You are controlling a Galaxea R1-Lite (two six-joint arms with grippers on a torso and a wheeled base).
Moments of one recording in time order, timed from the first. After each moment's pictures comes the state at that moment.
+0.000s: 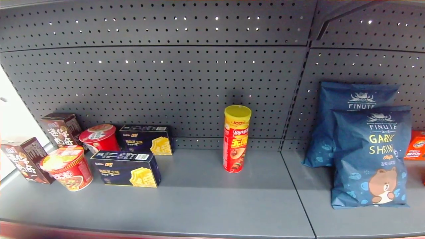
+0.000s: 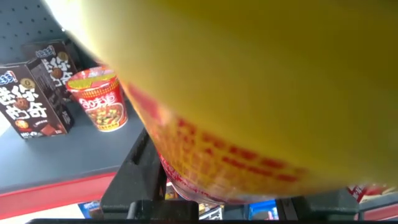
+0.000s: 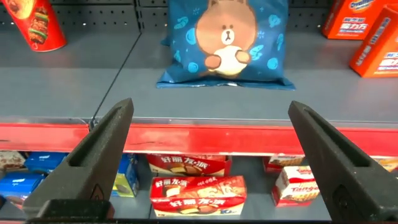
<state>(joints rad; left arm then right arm) -0.05 0.08 -0.26 0.08 -0.18 0.04 0.00 0.00 0.00 0.00 0.00 0.01</state>
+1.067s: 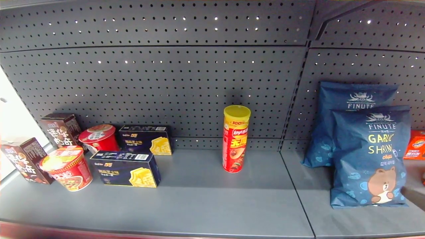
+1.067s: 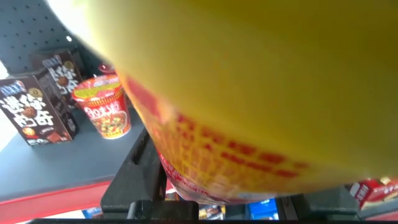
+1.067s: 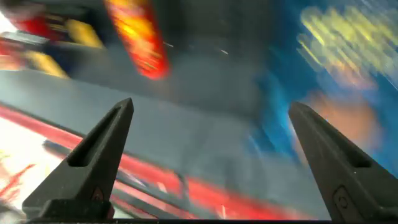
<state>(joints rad) -0.04 0.11 -0.30 0.09 -0.18 0.04 0.22 0.78 -0.45 -0.17 0.20 0.10</state>
